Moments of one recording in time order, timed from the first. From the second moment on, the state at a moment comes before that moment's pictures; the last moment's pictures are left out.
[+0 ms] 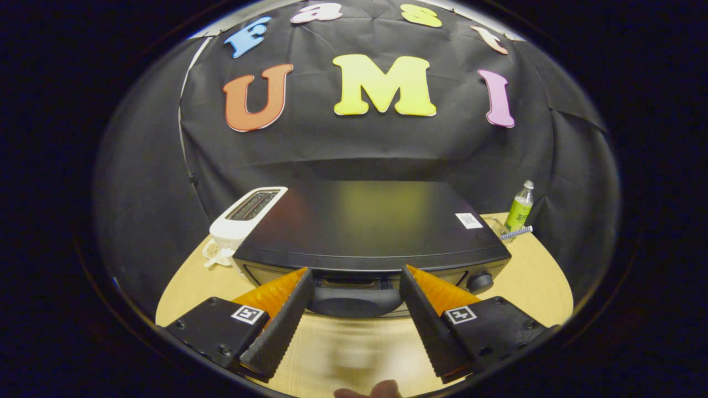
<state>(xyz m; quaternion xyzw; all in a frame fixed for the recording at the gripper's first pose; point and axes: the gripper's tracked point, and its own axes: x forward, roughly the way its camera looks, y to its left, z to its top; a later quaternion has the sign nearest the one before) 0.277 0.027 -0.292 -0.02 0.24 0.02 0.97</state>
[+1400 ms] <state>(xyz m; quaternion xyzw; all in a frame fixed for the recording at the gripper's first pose) 0.136 0.013 -0.390 -0.02 0.35 0.02 0.94</state>
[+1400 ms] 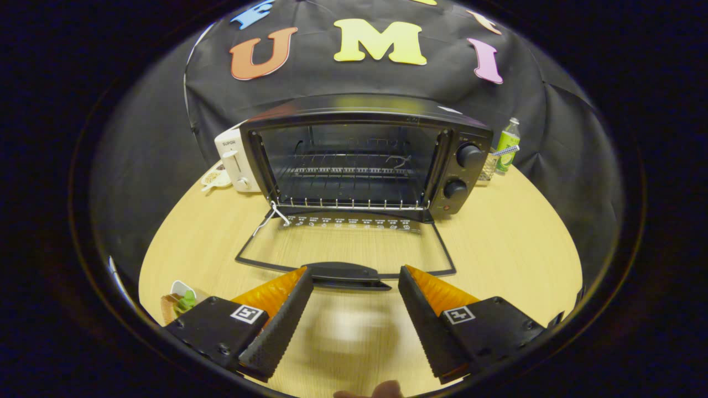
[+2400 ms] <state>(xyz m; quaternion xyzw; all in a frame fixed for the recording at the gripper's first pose) 0.027 0.017 -0.236 0.10 0.38 0.18 0.90</state>
